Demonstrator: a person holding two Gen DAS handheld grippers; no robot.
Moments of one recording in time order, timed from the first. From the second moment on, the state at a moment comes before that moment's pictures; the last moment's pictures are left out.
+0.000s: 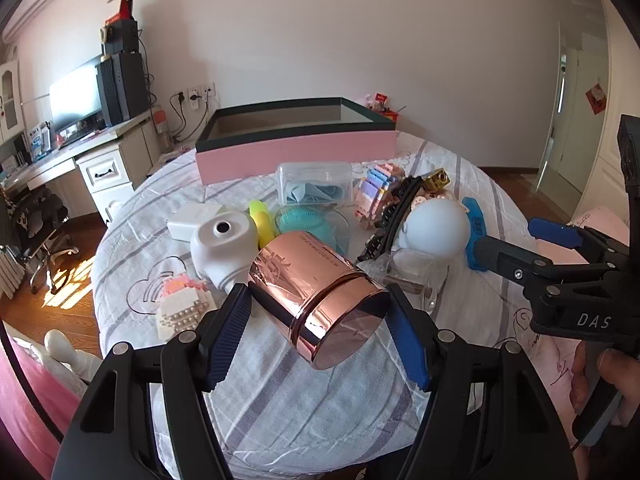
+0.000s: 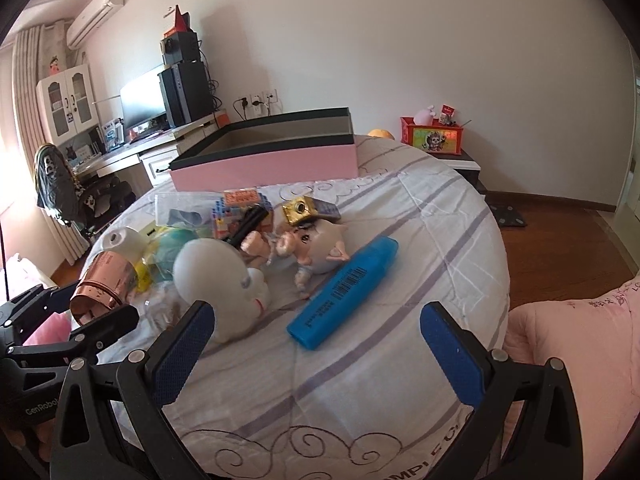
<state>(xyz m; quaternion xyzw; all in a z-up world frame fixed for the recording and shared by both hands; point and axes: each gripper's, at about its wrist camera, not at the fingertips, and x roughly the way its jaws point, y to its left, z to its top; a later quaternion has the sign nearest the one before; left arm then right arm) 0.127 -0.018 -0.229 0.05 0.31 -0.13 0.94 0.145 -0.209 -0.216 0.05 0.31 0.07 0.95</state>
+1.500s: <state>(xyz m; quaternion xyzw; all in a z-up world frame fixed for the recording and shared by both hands) 0.421 -0.005 -0.158 0.08 0.38 -0.15 0.91 0.431 -0.141 -0.158 0.02 0.38 0.16 0.91</state>
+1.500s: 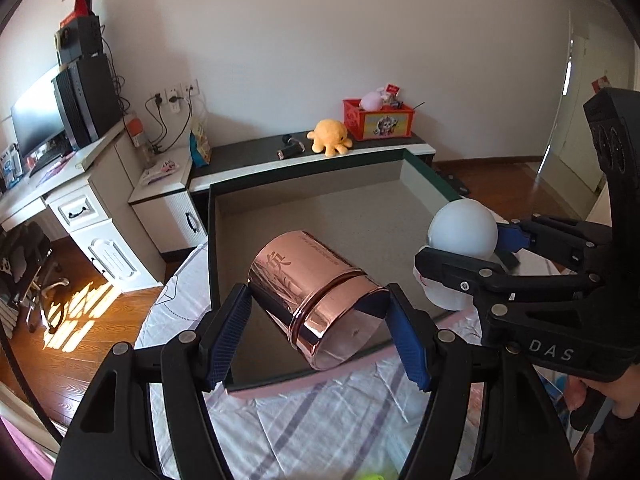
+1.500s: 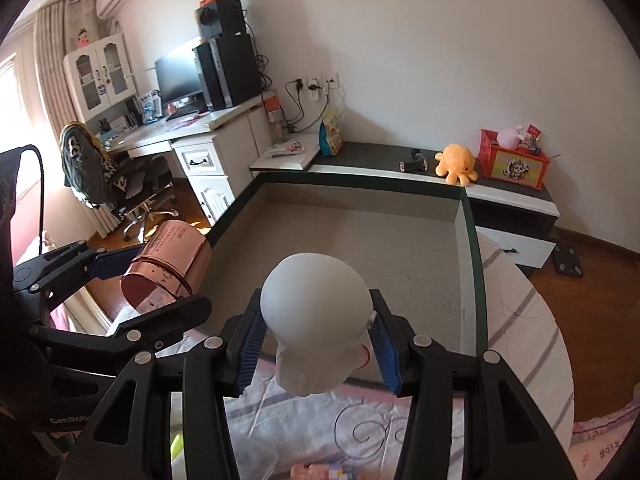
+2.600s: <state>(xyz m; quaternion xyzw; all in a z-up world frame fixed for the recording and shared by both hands) 0.204 0.036 -0.109 0.04 0.18 -0.02 0.98 0.224 -0.158 -0.090 -0.01 0.21 0.07 0.97</state>
